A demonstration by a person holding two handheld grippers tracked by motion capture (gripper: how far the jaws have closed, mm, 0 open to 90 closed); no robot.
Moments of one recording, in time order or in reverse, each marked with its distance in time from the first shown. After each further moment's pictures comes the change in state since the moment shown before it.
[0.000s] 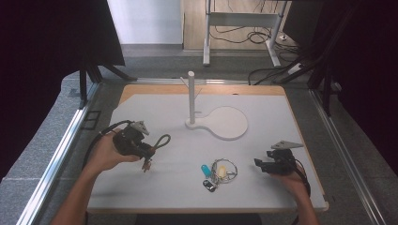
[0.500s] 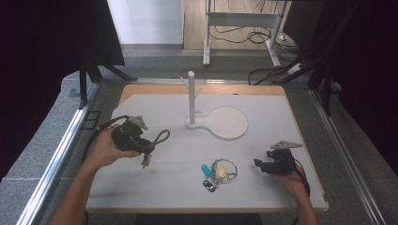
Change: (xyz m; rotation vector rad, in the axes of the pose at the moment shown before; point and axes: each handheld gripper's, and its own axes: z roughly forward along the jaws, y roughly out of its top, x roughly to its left) left arm 0.004 0.007 -0.011 -0.020 0.001 -0.005; right arm 0.000 0.000 0.002 0.006 -0.002 0.000
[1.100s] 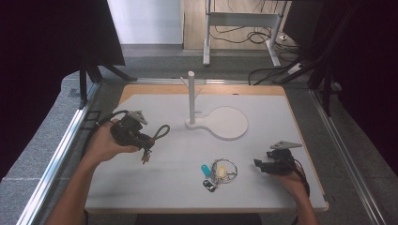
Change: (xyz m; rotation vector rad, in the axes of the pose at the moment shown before) left arm 0.005 0.010 -0.011 -0.011 0.011 -0.005; right arm -0.001 -0.001 0.002 0.012 -0.006 0.006
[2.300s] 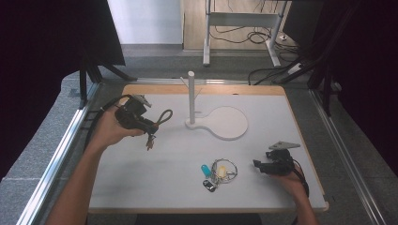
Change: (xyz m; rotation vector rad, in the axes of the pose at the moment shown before) left arm 0.024 0.036 -0.009 -0.021 0.024 -0.048; right arm 0.002 0.000 0.003 0.011 -0.001 -0.012
